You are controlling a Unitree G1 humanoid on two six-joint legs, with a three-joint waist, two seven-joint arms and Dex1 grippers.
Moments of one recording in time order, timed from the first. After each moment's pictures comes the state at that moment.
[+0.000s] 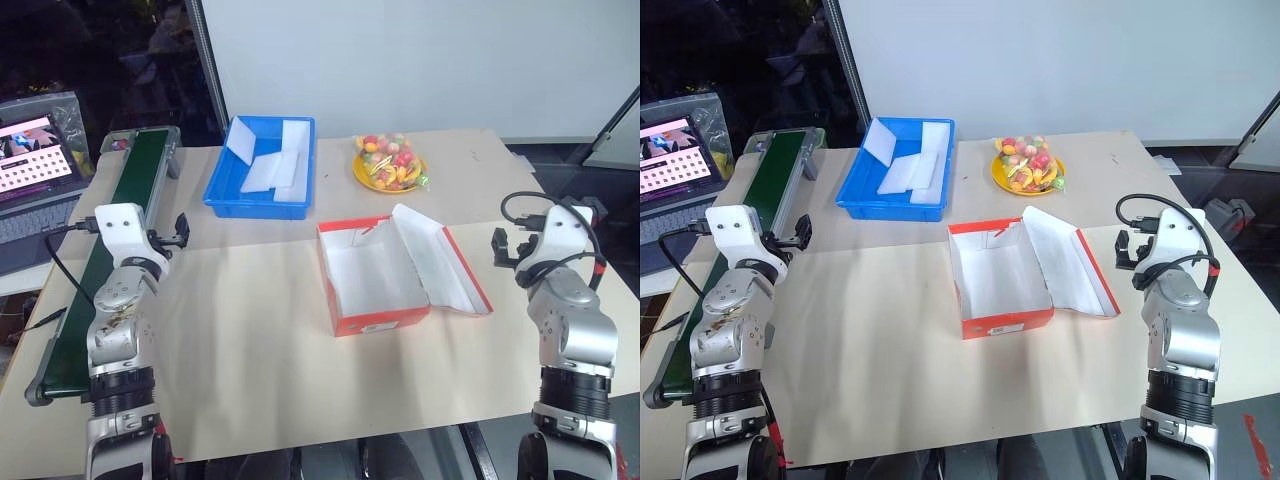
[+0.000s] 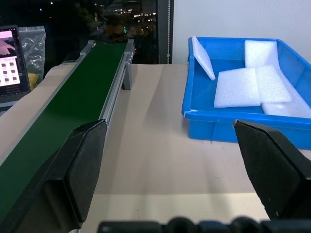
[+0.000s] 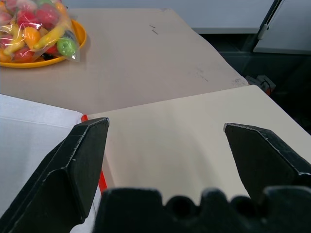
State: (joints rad) left arm -0.39 0.38 0.36 0.04 -0.24 0.39 -0.11; right arm -0.41 -0.43 -0.36 -0.04 0.17 0.65 0.02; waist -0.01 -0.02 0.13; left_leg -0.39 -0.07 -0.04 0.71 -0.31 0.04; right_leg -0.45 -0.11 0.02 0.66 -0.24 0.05
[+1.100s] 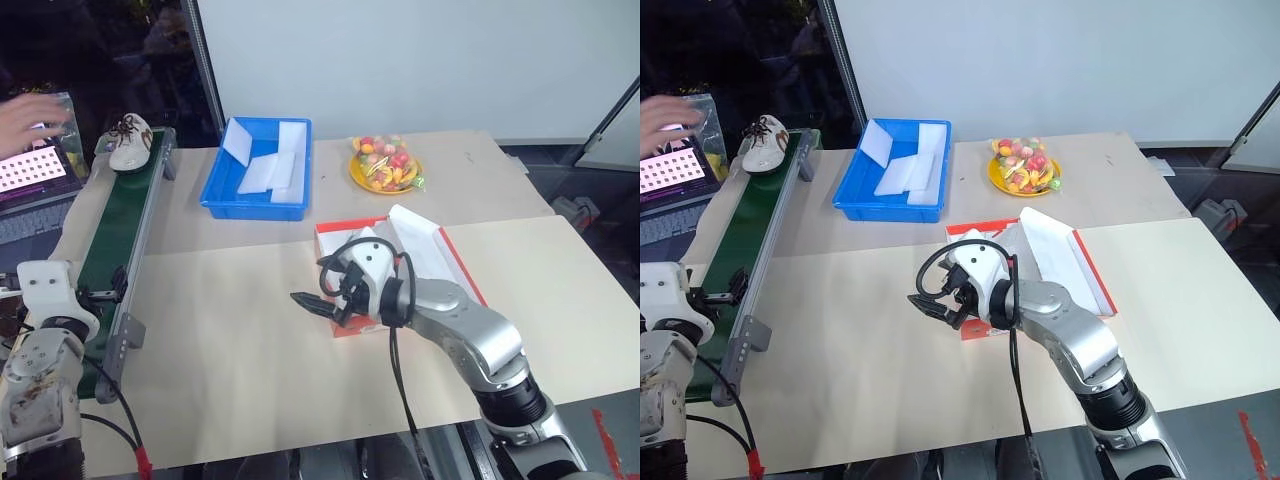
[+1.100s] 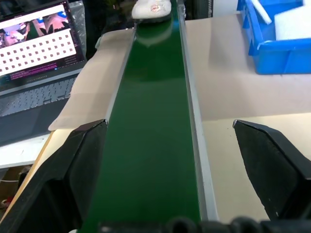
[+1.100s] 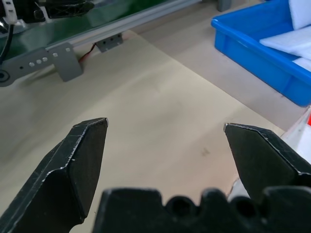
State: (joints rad) left arm -0.04 0.54 0.54 -0.10 -0.30 0.38 -0.27; right arm -0.47 -0.35 0.29 -0.45 0.42 0.84 0.52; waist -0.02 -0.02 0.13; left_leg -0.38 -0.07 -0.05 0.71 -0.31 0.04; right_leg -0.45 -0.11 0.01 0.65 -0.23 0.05
